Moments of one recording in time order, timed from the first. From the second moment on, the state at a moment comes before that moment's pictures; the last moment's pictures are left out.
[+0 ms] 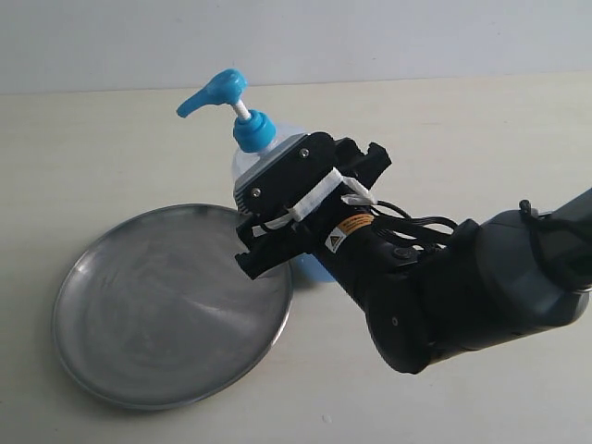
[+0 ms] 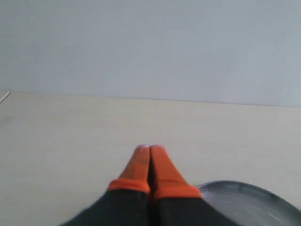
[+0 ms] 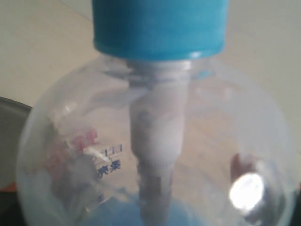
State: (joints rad) left arm -0.07 0.27 -0.34 0.04 0.37 -0.11; right arm 0.93 1.92 -0.69 0.58 -0.91 -0.63
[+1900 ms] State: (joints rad) left arm -0.13 0.61 -0.72 -0.01 0.39 -0.11; right arm 0.93 1.92 -0.69 0.55 -0.90 -0.62
